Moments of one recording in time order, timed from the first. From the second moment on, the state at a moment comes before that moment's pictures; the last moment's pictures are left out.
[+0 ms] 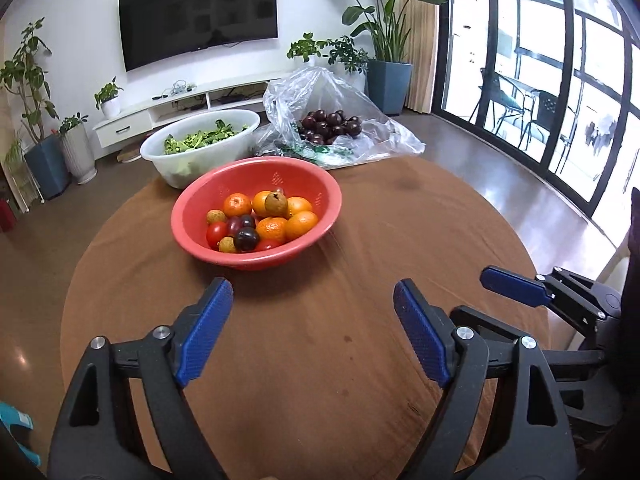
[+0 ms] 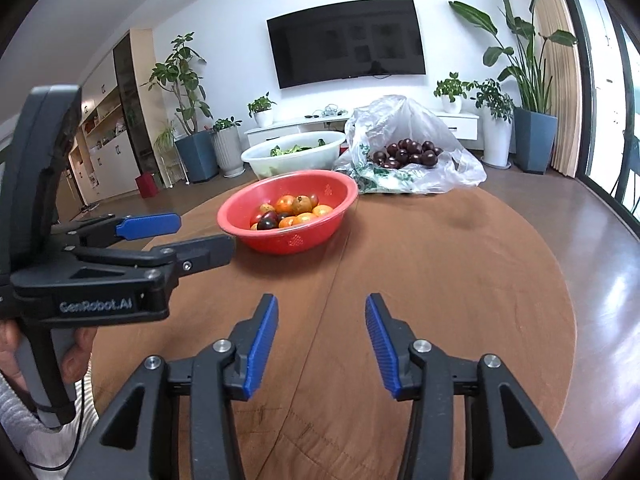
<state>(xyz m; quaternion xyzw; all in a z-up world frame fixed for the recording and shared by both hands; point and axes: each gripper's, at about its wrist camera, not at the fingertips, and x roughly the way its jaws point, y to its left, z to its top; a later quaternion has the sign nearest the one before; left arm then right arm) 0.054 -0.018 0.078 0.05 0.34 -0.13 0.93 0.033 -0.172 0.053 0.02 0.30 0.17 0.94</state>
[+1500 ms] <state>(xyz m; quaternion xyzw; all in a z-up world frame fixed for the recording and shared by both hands) 0.033 -0.018 0.071 0.05 0.35 -0.12 0.93 0.025 -0.170 0.050 0.00 0.30 0.16 0.94</state>
